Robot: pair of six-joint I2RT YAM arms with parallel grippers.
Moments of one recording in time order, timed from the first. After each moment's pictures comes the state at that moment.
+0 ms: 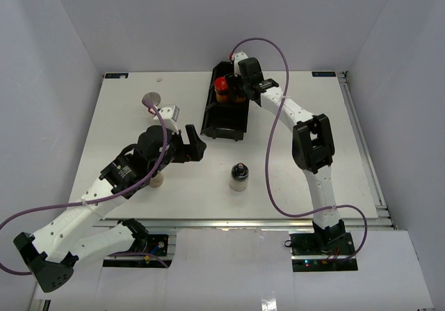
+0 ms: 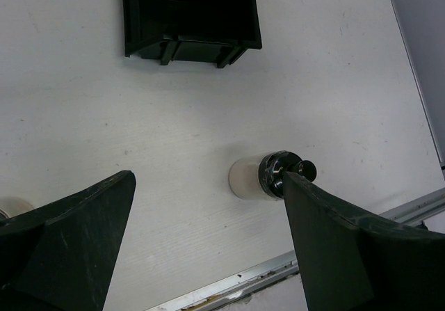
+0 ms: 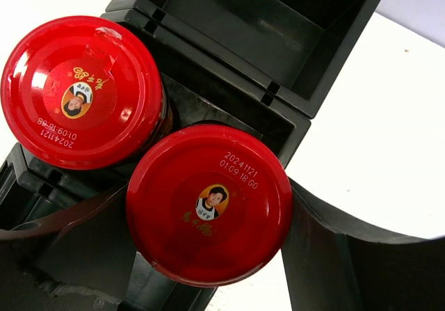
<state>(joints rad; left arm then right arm) -0.76 0.92 1.00 -0.54 -0.27 -0.55 0.50 2.26 2.02 -0.34 0.11 -0.06</state>
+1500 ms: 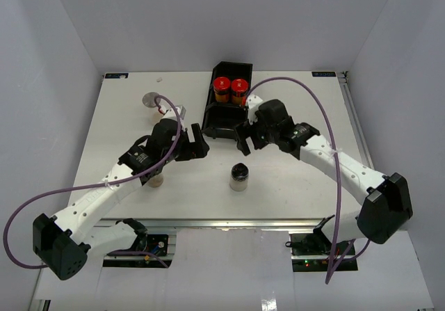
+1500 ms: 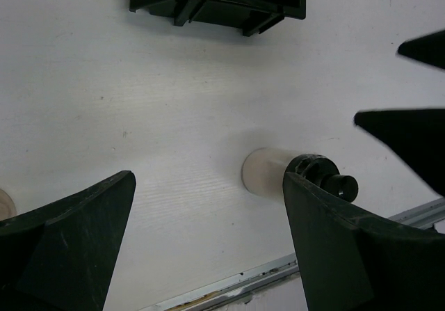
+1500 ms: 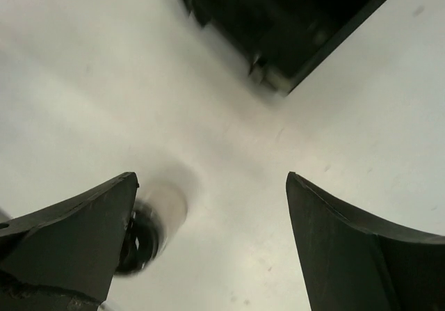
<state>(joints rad) -0.64 1.09 0.95 -0.48 -0.14 -0.60 0.67 1.39 1.16 -0.45 -0.07 0.01</state>
